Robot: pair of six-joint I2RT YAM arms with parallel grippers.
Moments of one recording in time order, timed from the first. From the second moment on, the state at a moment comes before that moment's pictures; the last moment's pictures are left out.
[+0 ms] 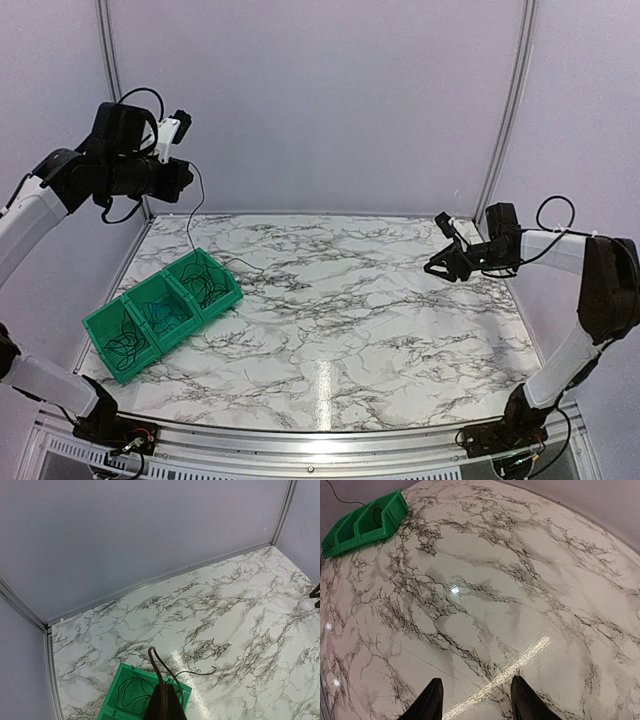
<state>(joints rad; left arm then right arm) -0.51 1.33 1.58 -0.77 -0.13 0.00 0.02 1.59 1.02 -0.36 -0.83 -0.53</state>
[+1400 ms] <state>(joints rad) -0.47 1.56 1.18 -0.41 -0.41 -0.07 0.03 1.62 1.05 -0.42 -0.82 -0.58</state>
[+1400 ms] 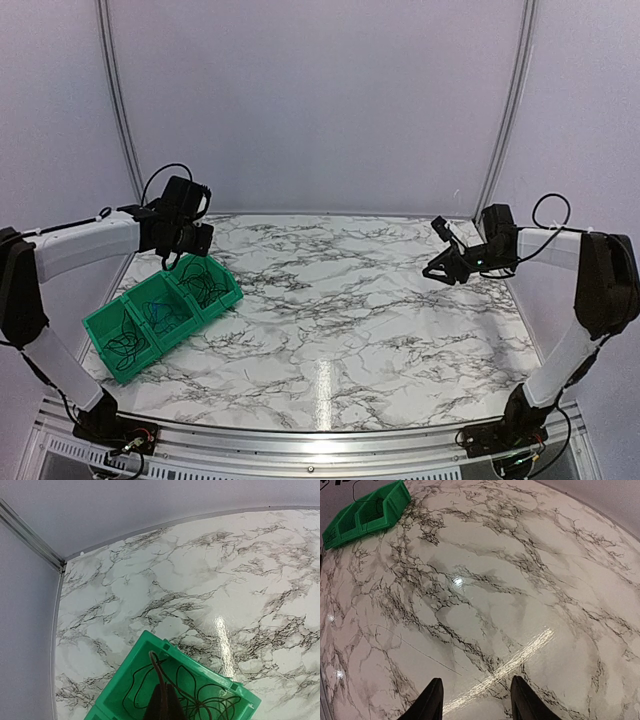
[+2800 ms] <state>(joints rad) -0.29 1.73 1.28 -0.56 -0.05 -0.29 0.12 1.67 1.07 -0.48 -0.72 -0.64</state>
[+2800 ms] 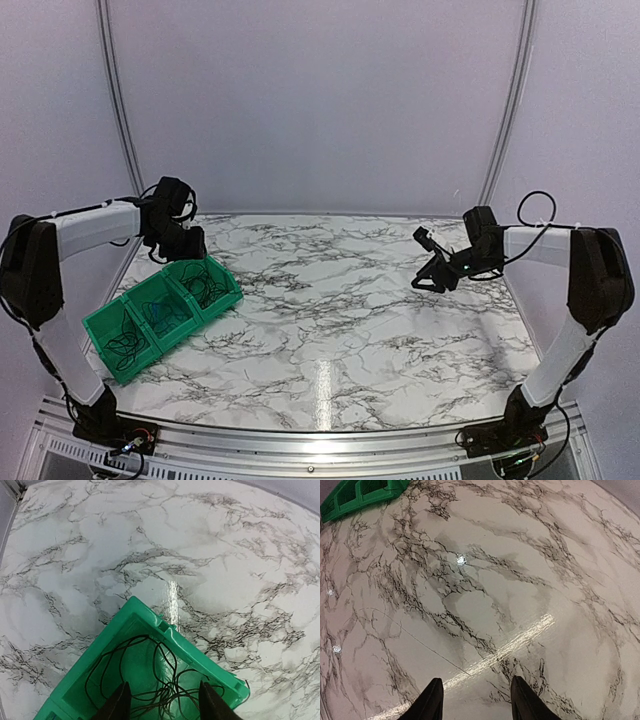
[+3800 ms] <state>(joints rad) -0.51 1.67 1.12 -0.65 -0.12 -0.14 0.17 1.72 1.10 -0.51 -0.69 -0.66</state>
